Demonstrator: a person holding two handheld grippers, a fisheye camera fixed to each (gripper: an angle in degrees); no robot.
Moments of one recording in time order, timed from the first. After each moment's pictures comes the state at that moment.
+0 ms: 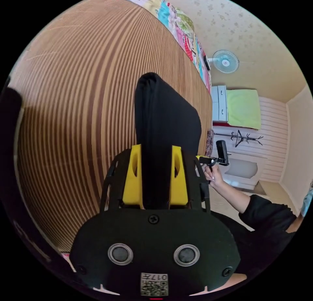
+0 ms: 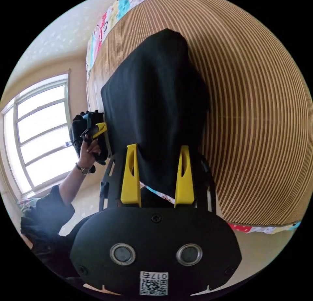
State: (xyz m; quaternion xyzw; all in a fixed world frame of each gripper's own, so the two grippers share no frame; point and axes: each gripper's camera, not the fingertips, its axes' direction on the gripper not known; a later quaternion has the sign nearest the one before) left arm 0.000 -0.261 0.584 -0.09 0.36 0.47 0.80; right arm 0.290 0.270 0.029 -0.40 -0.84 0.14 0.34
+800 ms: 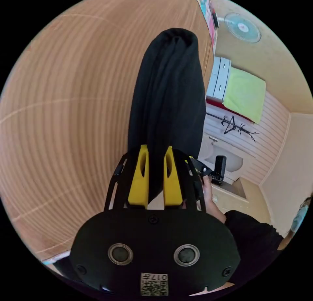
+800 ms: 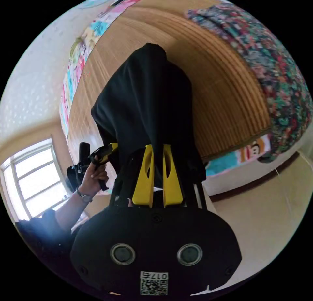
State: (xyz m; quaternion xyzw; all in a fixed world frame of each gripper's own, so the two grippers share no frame) left arm 0.383 0.012 0.683 -0.26 0.35 0.47 0.77; right arm 0.441 0.529 0.286 -0.51 -0.66 0.37 0.41
